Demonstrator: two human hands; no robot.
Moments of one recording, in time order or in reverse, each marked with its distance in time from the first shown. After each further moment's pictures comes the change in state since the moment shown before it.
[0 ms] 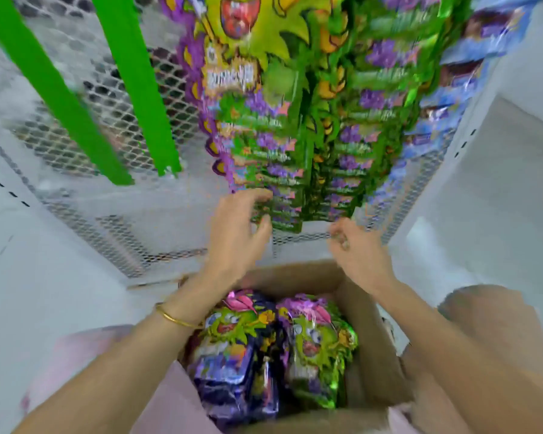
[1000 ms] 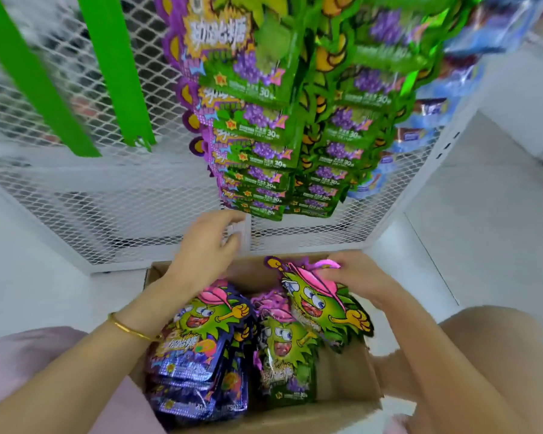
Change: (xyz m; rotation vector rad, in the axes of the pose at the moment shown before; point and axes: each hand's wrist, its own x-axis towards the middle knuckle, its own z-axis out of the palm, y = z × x) left_hand -0.028 -0.036 0.019 -0.005 -0.206 -0.117; right_hand -0.009 0.049 0.005 0.274 -0.432 0.154
